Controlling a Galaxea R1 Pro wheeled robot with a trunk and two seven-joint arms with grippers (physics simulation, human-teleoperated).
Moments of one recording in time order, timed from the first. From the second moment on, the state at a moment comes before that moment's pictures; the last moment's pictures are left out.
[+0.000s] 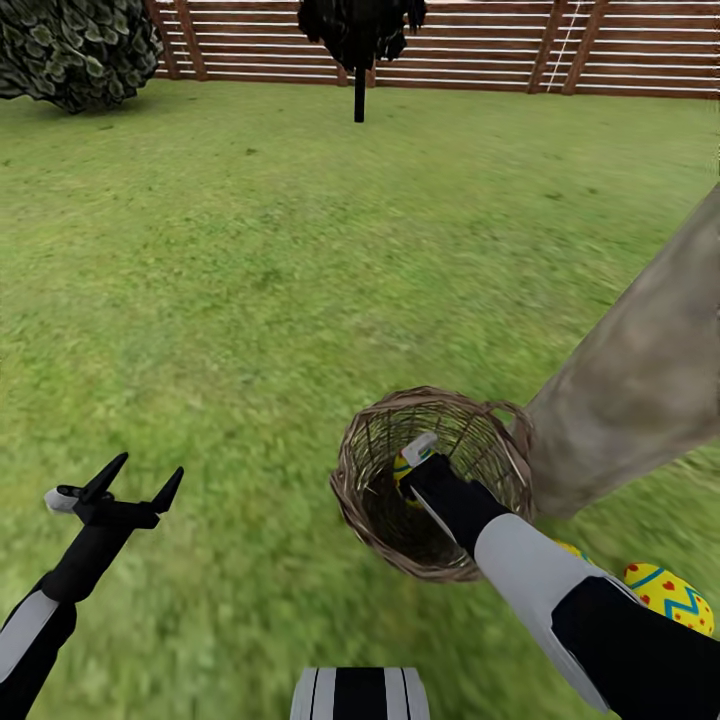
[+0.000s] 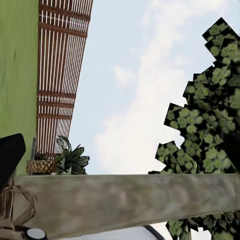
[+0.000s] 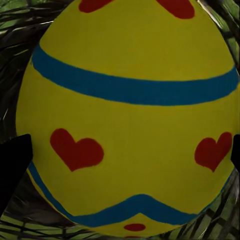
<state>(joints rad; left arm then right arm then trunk) -0.35 0.34 0.16 -1.01 1.54 0.86 -1.05 -0.99 0.11 0.57 -0.47 0.01 0.64 -0.10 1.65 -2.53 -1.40</state>
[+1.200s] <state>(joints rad) -0.35 0.39 0.16 -1.02 1.54 0.86 -1.05 -0.99 0.09 0.58 -0.63 -0.09 0.80 0.05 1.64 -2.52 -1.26</state>
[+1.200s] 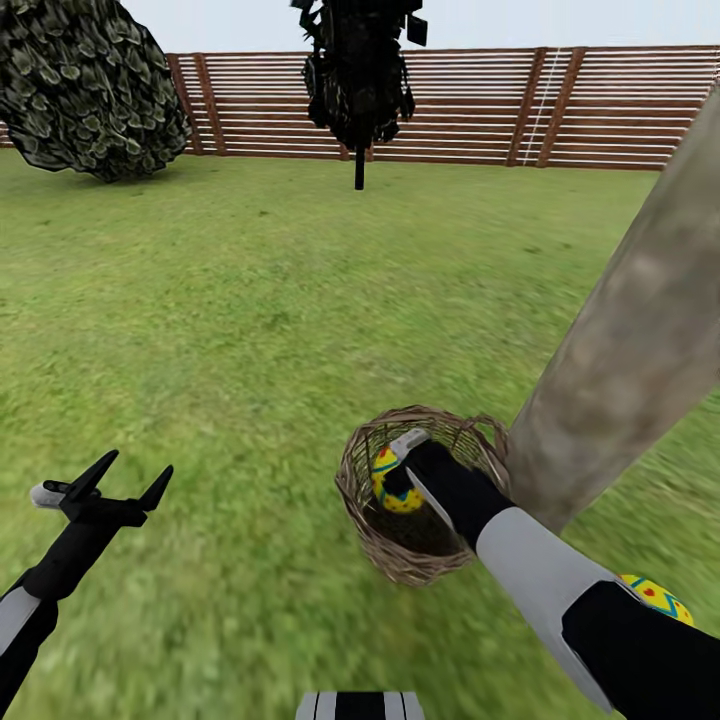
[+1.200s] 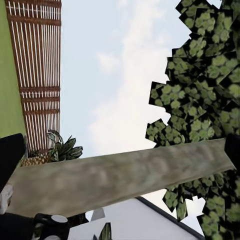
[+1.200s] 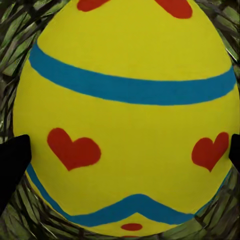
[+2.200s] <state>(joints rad) -0.35 0.39 0.16 -1.02 1.54 0.86 -1.04 -0.99 0.03 0.54 -1.08 -0.09 1.01 0.04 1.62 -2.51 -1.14</state>
